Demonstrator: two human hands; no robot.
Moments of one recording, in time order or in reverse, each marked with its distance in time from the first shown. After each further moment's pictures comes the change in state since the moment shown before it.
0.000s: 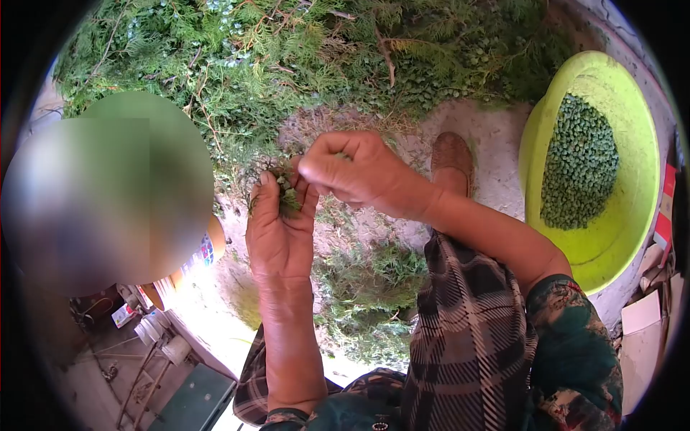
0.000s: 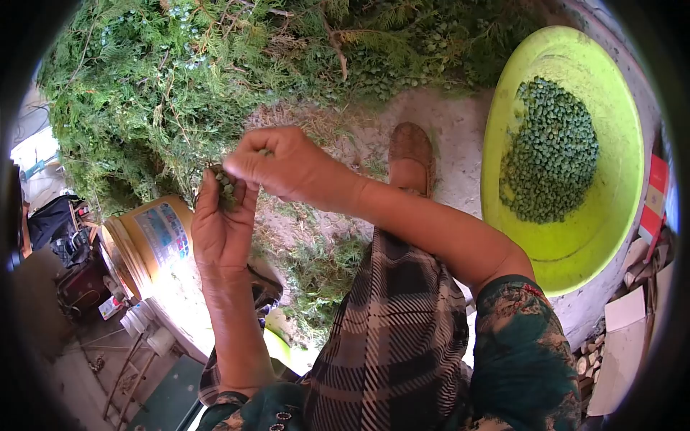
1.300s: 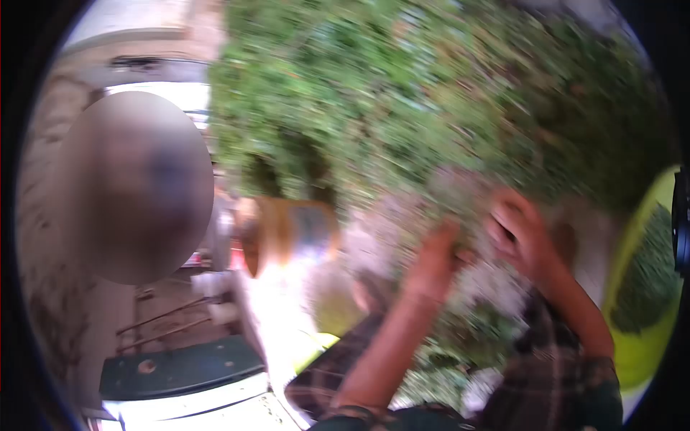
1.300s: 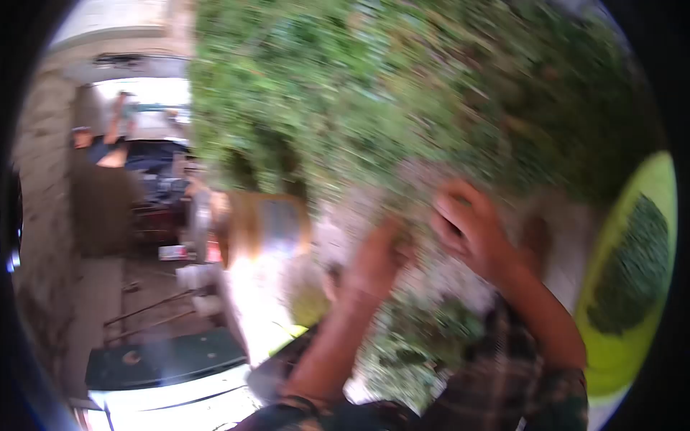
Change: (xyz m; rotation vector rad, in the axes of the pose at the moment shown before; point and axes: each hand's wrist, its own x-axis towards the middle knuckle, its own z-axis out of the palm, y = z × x) left_hand -0.006 0.007 0.000 0.516 0.090 -0.103; right_hand -0.001 -0.016 0.006 0.375 0.061 0.042
